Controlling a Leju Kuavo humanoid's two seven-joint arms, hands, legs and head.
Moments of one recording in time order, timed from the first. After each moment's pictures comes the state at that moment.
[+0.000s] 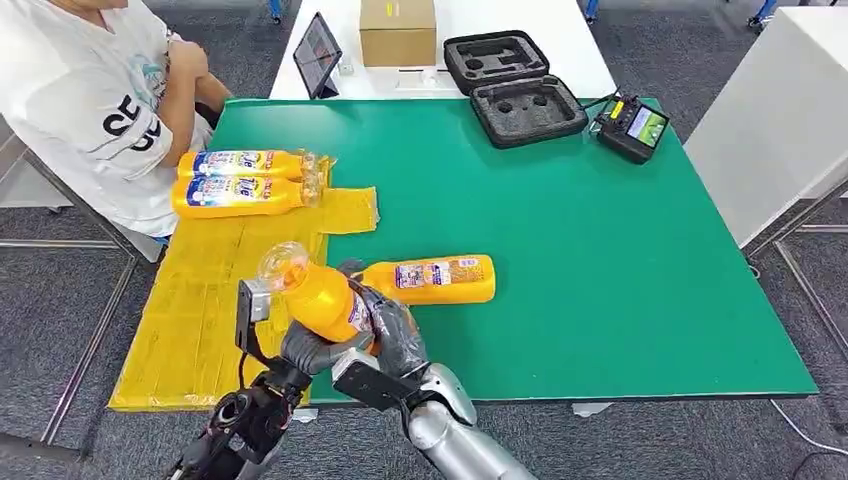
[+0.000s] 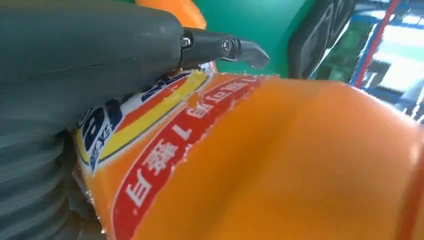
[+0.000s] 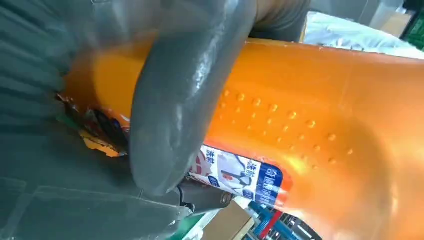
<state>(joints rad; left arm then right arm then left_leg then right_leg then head) -0.20 -0.05 -0.42 -1.24 0.61 -0.12 -0.36 -0.37 0.32 0.48 -0.74 0.43 -0.50 -0.65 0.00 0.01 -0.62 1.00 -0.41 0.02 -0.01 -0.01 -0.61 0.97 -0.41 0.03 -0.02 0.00</state>
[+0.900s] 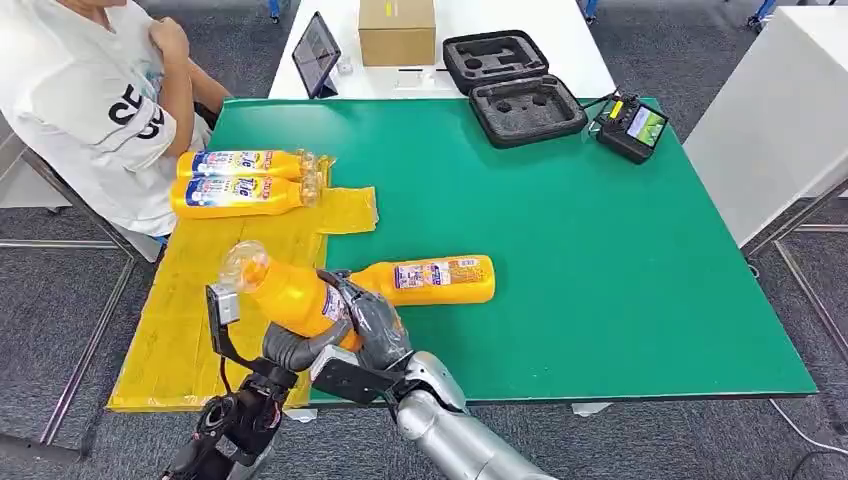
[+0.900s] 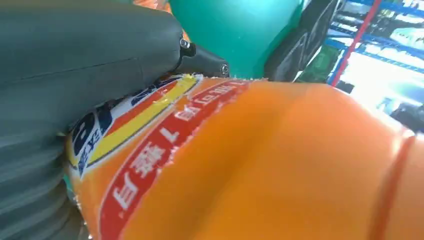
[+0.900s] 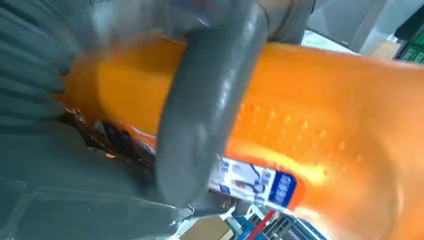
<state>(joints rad) -0.17 -0.04 -0.36 -1.29 0.67 -0.11 -0.43 -0.43 0.34 0.54 -0.68 0.45 -0.48 -0.63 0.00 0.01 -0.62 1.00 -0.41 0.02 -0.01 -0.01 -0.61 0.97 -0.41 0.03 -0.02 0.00</state>
